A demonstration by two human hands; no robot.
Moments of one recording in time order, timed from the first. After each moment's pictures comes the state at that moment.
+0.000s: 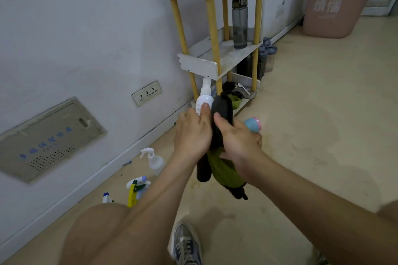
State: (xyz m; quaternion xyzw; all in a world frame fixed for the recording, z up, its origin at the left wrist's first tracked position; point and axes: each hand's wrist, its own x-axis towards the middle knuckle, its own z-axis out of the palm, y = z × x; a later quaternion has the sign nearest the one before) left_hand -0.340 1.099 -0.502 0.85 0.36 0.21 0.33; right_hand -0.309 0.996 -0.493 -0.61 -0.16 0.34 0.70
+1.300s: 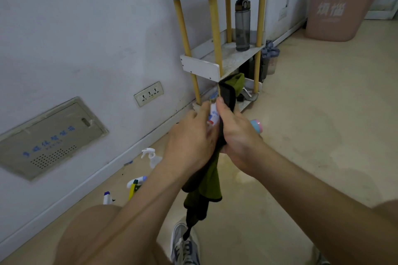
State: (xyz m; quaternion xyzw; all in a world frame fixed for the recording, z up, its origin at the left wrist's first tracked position) left_hand -0.369 1.089 -0.482 0.95 0.24 0.16 0.09; right_hand -0.296 1.010 -0.483 -0.58 -0.15 0.36 0.72
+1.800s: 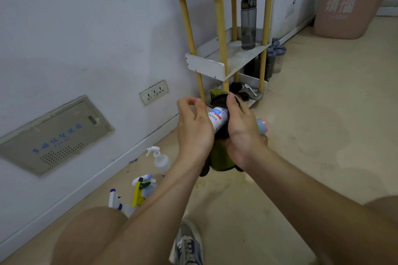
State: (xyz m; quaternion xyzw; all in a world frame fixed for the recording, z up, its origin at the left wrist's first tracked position) left_hand -0.347 1.081 -0.481 0.71 0.37 0.37 0.47; right_hand -0.288 1.029 -0.486 -0.52 -0.05 0.30 0.80
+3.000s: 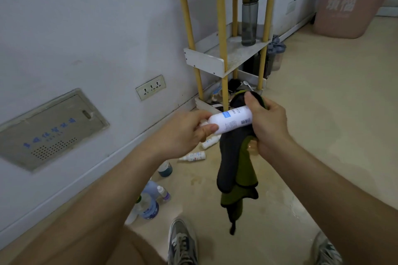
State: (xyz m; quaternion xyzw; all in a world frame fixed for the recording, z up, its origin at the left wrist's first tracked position) left_hand -0.373 1.129 -0.465 0.96 0.15 0.03 0.23; right_hand -0.247 1.003 -0.503 -0.63 -0.03 0.23 0.75
